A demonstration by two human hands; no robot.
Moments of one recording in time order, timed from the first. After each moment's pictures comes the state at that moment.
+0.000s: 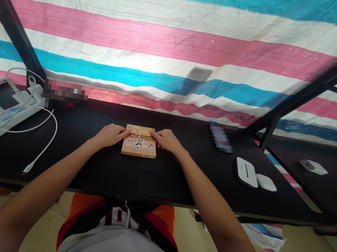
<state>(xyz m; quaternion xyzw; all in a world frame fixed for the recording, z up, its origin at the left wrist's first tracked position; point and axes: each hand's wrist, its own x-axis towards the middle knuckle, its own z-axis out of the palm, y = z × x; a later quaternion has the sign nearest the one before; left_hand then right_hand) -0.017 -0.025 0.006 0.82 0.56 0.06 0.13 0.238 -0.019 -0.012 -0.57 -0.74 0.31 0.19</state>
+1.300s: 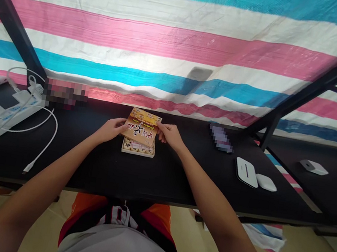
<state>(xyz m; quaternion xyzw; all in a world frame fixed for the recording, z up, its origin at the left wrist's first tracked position) -0.025 -0.016 0.001 0.73 0.48 0.31 0.37 0.242 -0.012 -0.014 -0.50 -0.61 0.45 0.42</state>
